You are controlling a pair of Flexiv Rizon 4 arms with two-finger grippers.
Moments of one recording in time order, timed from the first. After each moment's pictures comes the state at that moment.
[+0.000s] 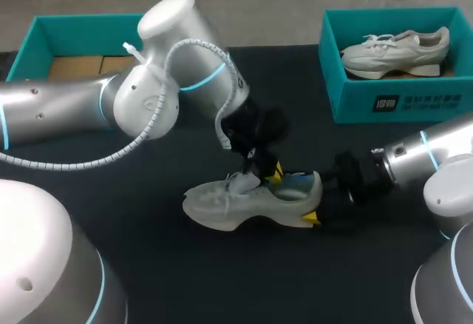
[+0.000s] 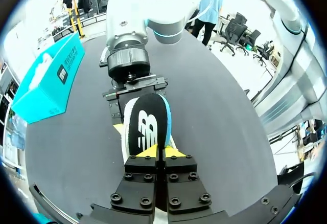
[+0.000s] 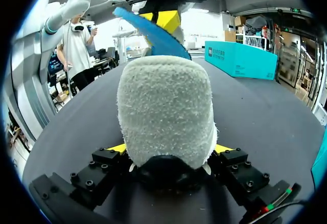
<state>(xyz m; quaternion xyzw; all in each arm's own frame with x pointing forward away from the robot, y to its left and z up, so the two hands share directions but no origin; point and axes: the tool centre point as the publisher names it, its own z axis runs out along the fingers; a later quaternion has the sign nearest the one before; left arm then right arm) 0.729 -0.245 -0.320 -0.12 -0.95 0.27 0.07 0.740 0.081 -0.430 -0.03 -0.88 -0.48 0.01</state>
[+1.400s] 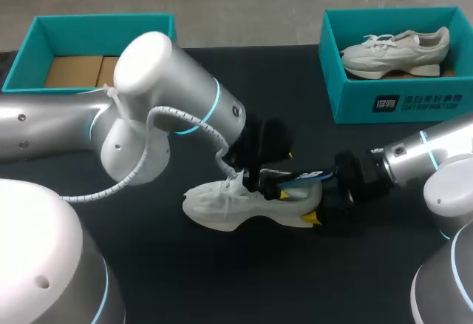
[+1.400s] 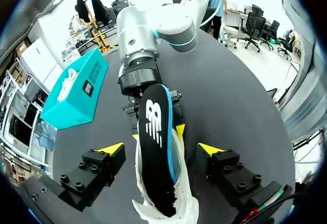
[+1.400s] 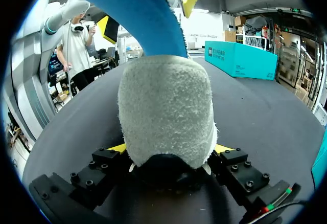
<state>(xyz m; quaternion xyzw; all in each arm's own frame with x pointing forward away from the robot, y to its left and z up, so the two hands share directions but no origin) 0.721 -0.256 -0.302 -0.09 -0.95 0.30 -0.09 0.740 0.081 -0.429 -0.03 -0.88 -0.48 0.01</state>
